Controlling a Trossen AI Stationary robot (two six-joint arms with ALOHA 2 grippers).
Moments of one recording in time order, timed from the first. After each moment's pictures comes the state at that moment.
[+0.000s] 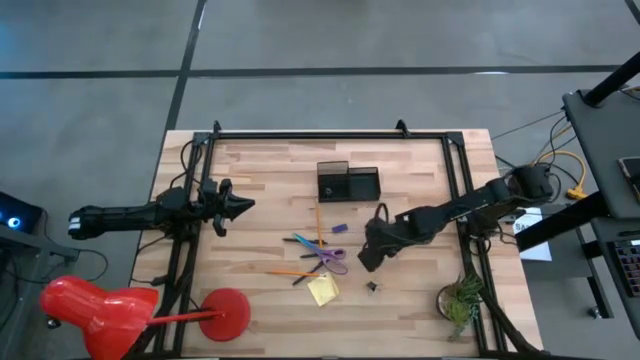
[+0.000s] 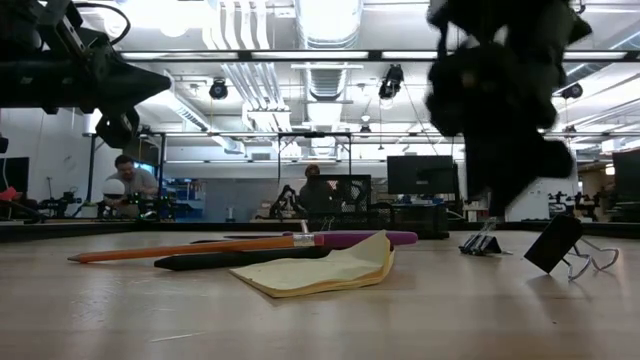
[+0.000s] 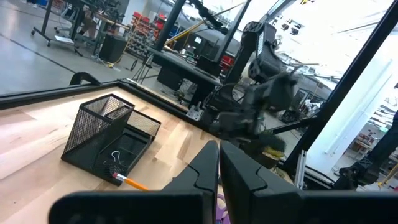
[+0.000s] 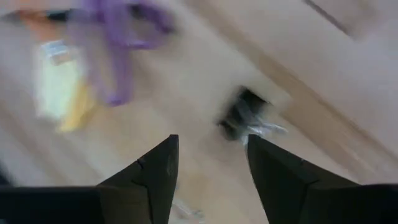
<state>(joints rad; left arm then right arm) 0.08 0.15 0.00 0.18 -0.06 -0.47 0.23 1.55 0.83 -0.42 -0.05 1.21</state>
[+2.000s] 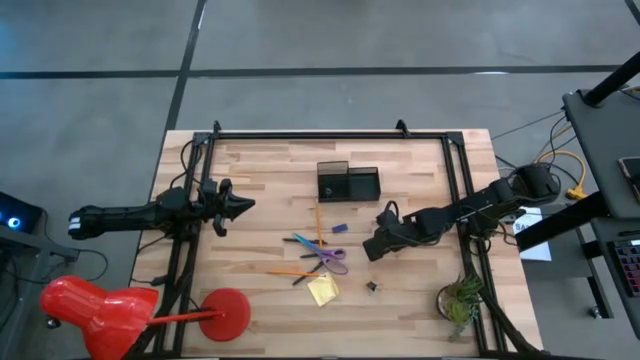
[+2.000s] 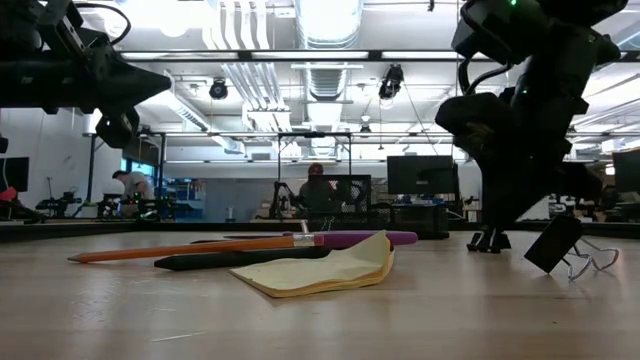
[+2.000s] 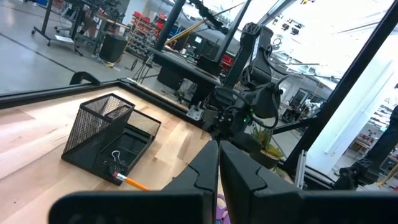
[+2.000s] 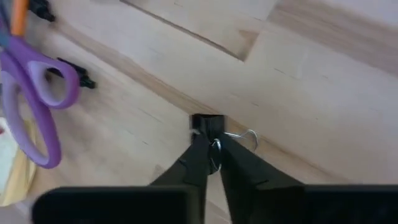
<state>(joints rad) 0.08 0.15 0.00 0.18 -0.06 -0.47 0.23 1.51 0.70 -0.35 0.14 1.35</state>
